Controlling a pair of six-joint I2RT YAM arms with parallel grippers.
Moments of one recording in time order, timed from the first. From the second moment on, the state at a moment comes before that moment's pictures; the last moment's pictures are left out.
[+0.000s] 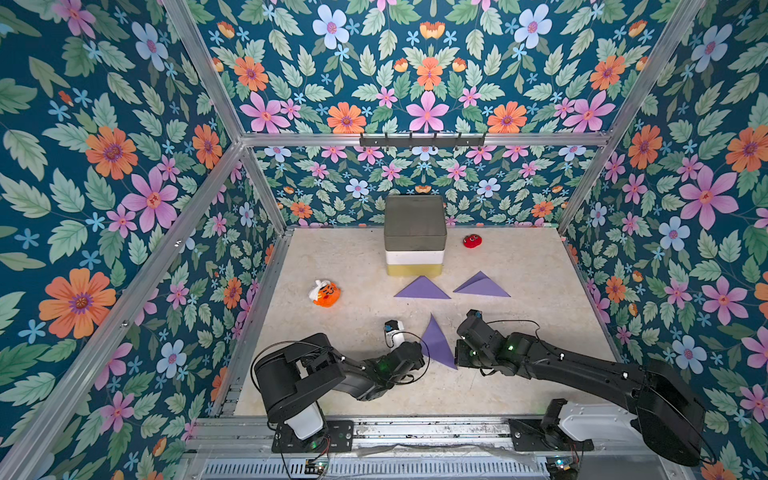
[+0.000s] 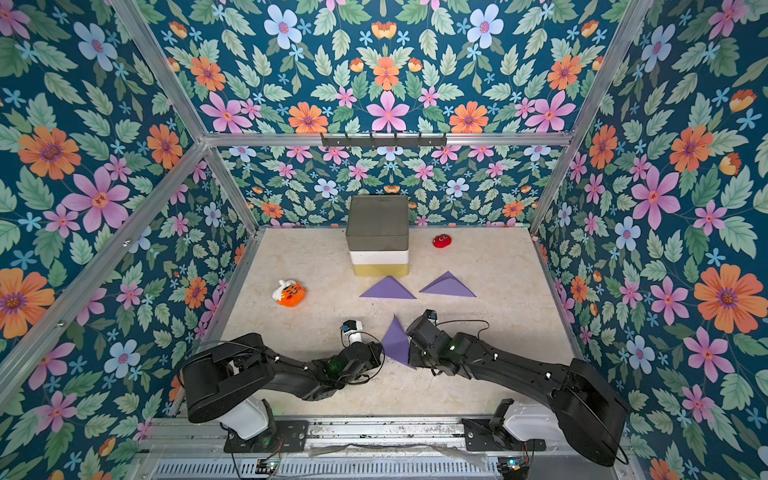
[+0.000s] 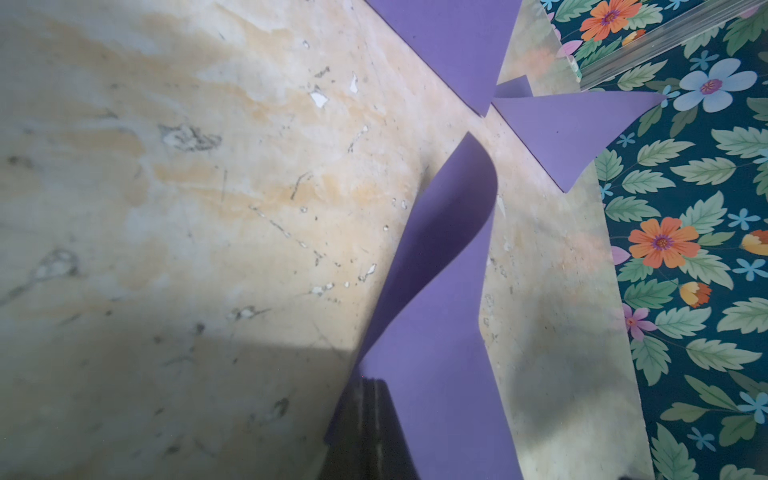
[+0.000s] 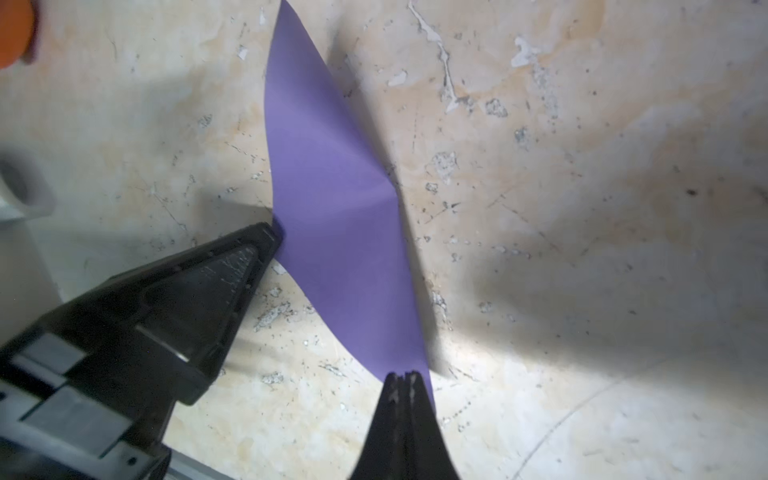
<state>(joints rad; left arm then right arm) -1.09 1.65 0.37 0.57 -0.34 -1.17 0.95 1.26 0.67 -0.45 0.05 0.94</state>
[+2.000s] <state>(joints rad) -1.00 1.35 0.61 0.18 -0.16 -0.92 0.95 1.44 0.56 -0.19 -0.01 0.89</state>
